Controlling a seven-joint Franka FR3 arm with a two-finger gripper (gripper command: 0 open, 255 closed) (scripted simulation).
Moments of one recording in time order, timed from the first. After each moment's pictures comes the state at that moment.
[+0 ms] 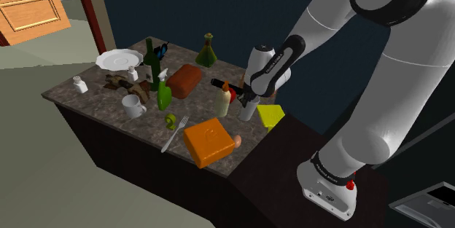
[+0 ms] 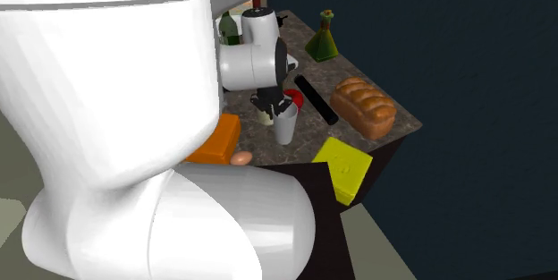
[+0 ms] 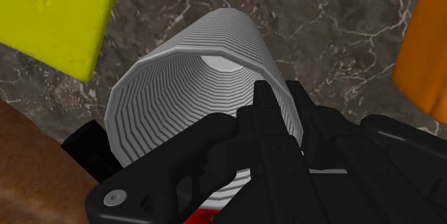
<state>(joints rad) -0.12 0.27 -0.11 -2.60 -0.21 2.90 0.18</state>
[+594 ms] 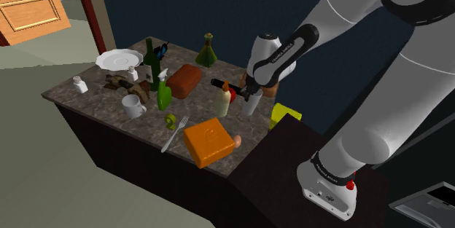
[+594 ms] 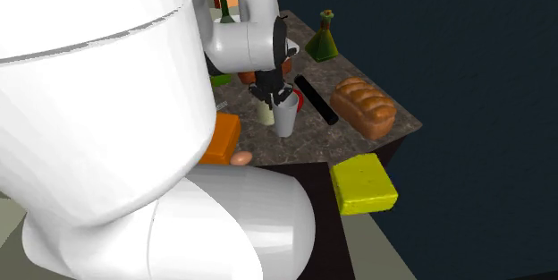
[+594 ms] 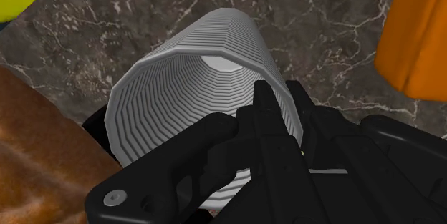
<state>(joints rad) -0.13 0.12 -0.10 -2.62 -0.19 2.77 0.15</state>
